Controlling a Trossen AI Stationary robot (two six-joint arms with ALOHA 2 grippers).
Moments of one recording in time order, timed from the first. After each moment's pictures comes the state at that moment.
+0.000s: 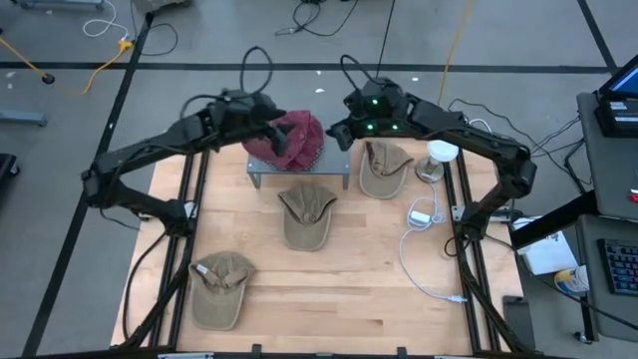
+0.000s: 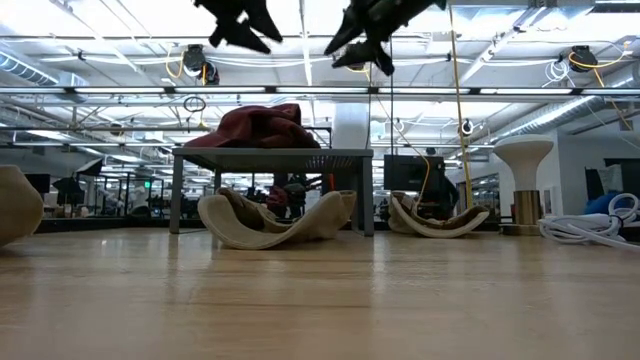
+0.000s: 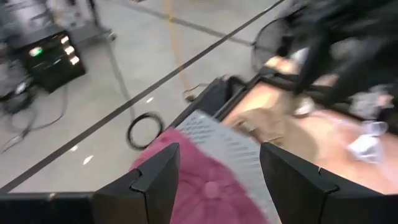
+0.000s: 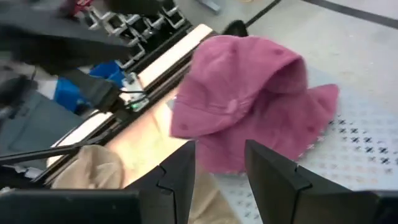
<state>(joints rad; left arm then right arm) 0.44 1.31 1.35 -0.45 -0.17 -0.08 -0.46 1.60 1.63 -0.55 -0.21 0.42</state>
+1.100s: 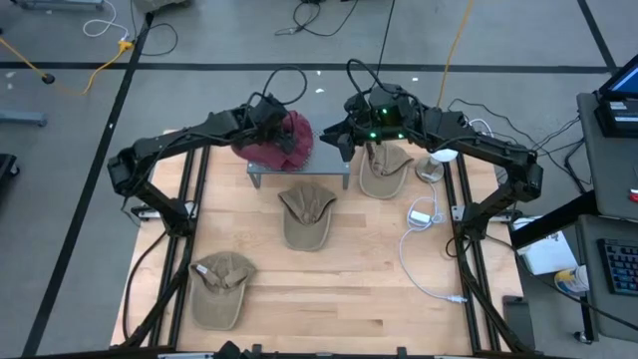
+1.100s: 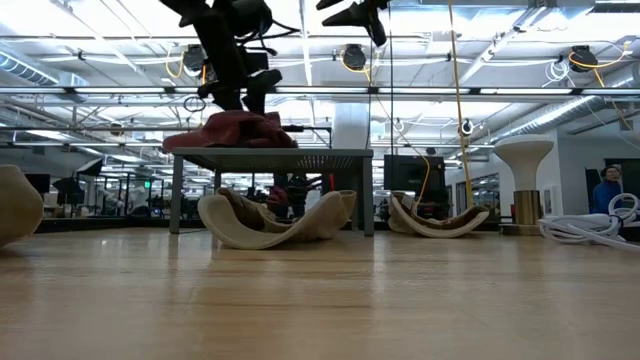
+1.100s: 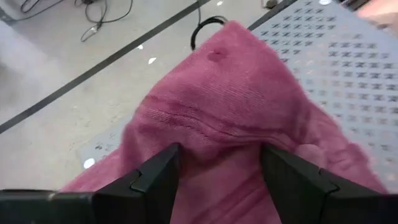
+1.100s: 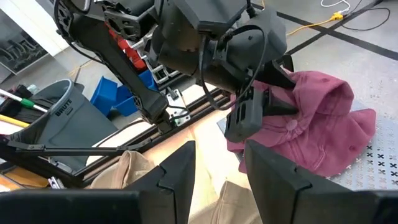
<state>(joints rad) 0.52 1.54 1.35 -0.67 -0.36 -0.24 -0.36 1.54 1.63 -0.44 -0.21 0.40</state>
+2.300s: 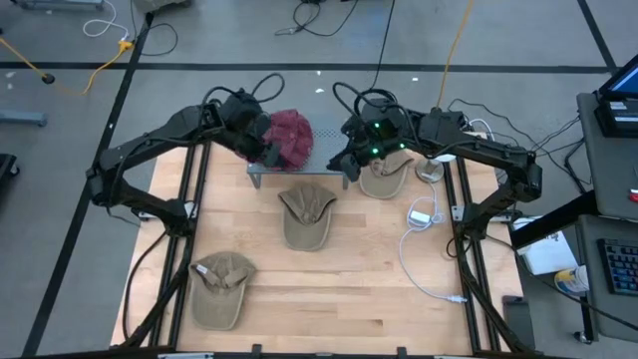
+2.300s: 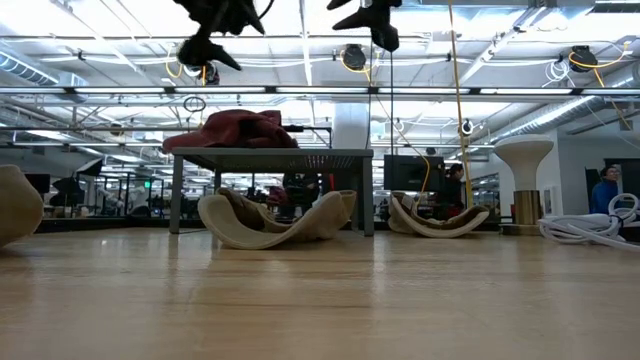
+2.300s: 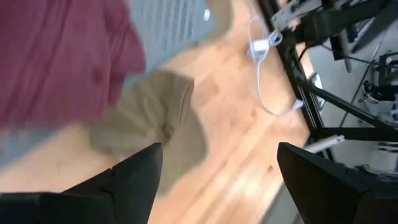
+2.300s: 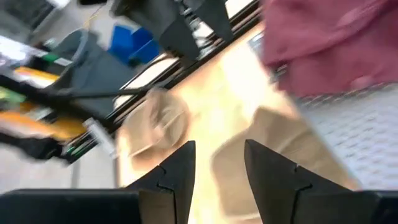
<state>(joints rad) 0.48 1.34 1.45 -0.96 0.39 -0.68 -0.29 1.54 1.63 -0.66 -0.36 0.49</state>
